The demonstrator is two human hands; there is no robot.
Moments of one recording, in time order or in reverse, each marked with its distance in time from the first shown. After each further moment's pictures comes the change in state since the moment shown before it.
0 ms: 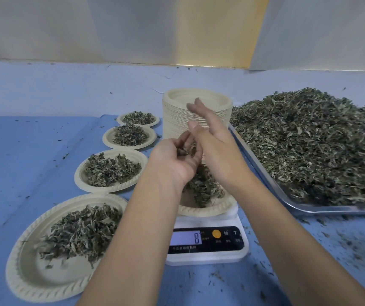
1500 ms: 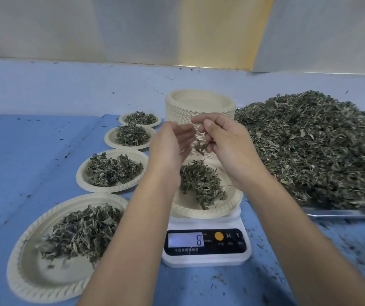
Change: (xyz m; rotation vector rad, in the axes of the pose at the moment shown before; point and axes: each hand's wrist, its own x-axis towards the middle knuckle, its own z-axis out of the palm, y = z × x) left_hand 0.009 0.006 -0.009 0.641 0.035 0.441; right_hand 0.007 -0.002 -0.011 0.218 0.033 0.139
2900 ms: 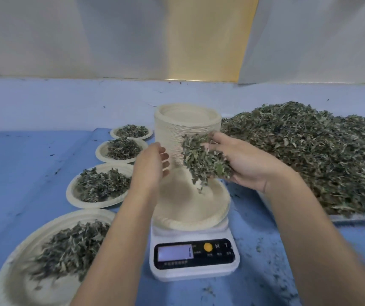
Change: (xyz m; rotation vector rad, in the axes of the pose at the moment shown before) left_hand 0.020 -0.011 -0.017 0.257 0.101 0.018; right_hand 0.006 -0.012 -0.050 0.031 -0.298 0.397
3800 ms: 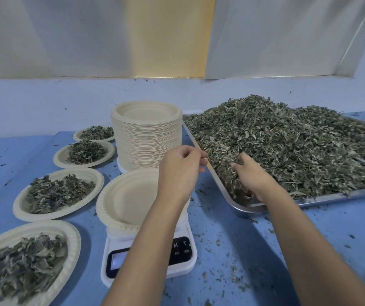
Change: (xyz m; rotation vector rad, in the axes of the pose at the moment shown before) left_hand -0.056 -0.020 0.095 0.224 -0.261 0.305; right_hand -0.011 0.079 -0.110 -0.548 0.638 0.210
